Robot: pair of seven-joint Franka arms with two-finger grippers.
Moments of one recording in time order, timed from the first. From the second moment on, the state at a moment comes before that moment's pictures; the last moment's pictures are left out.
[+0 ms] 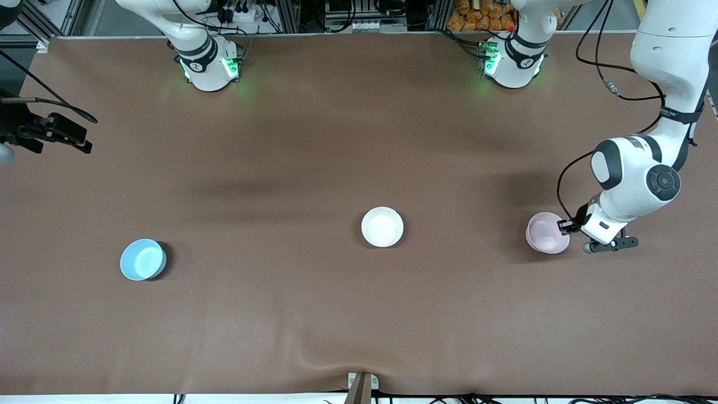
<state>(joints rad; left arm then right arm) 0.16 0.46 -0.06 -2.07 -0.01 2.55 -0.02 -0.05 -0.02 0.01 -1.59 0.01 1.54 -0.02</state>
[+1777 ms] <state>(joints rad) 0.16 0.46 -0.08 -2.06 -0.01 2.55 -0.02 -0.17 0.51 0.00 -1.54 0.00 1.98 -0.03</state>
